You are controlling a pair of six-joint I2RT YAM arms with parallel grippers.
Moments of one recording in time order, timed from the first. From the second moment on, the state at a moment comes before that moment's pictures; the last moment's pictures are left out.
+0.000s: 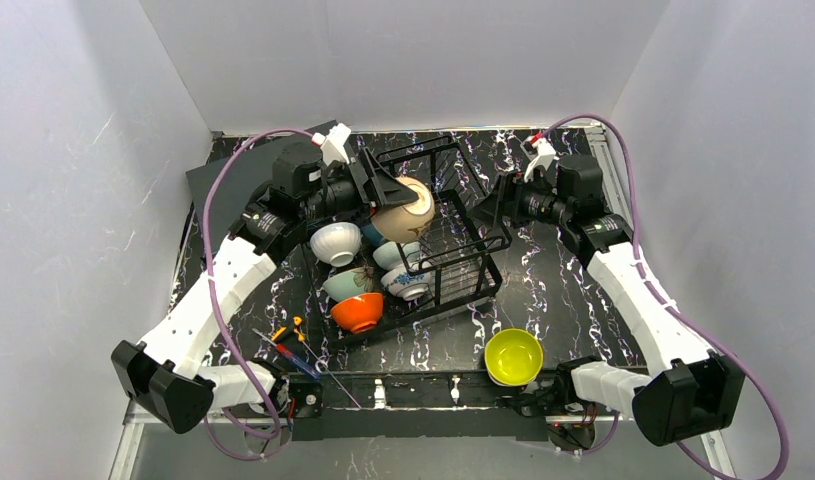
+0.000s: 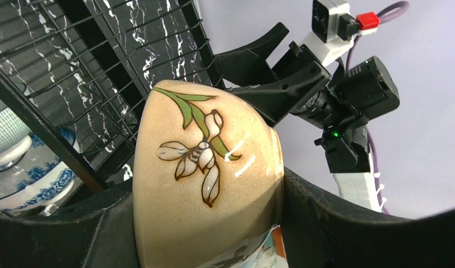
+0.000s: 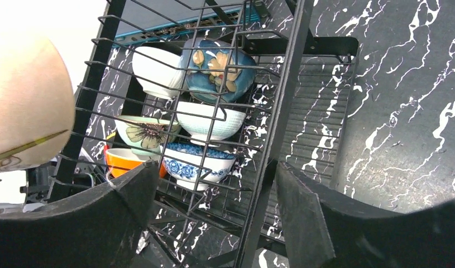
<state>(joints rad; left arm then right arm) -0.53 1.21 1.30 -0.42 0.45 -0.96 0.30 1.14 1.05 -0.35 -0.57 0.32</state>
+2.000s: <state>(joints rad) -0.61 1.24 1.37 -0.70 0.35 -0.90 0.56 1.19 1.04 -0.01 -0.74 0.37</state>
